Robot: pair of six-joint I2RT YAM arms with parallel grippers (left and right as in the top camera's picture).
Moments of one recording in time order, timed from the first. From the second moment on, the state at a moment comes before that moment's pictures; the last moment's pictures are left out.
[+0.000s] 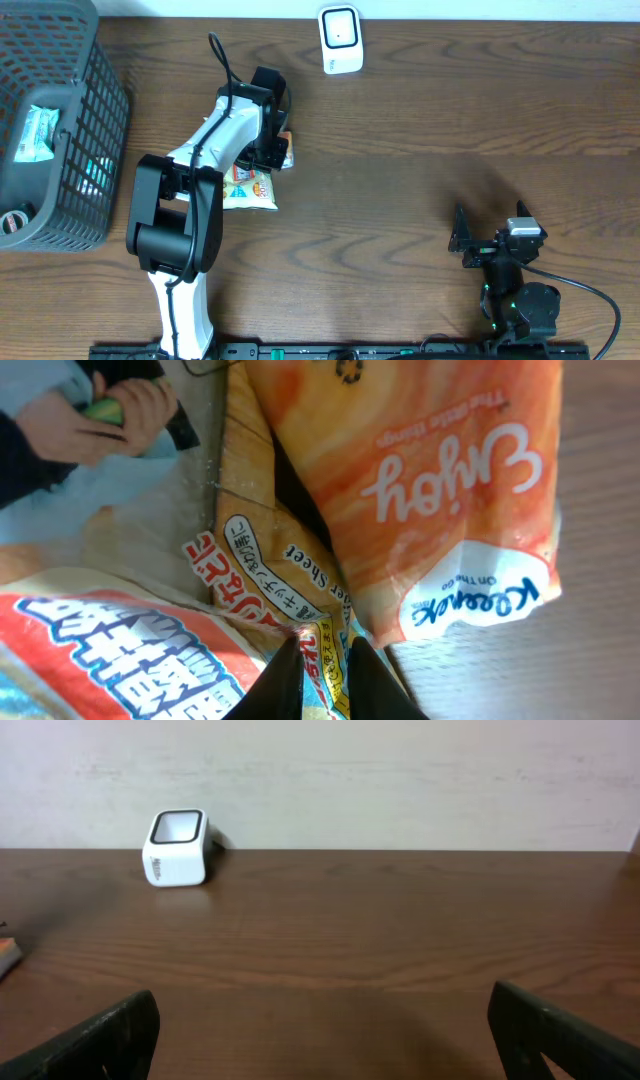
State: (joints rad) left arm -0.28 2.09 1.53 -1.01 -0.01 -0.01; right arm 0.04 0.01 0.01 -0.07 -0.01 0.02
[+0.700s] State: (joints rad) left arm -0.34 2.05 1.53 -1.12 0.03 0.03; right arm 0.04 0.01 0.01 -0.07 -0.01 0.02
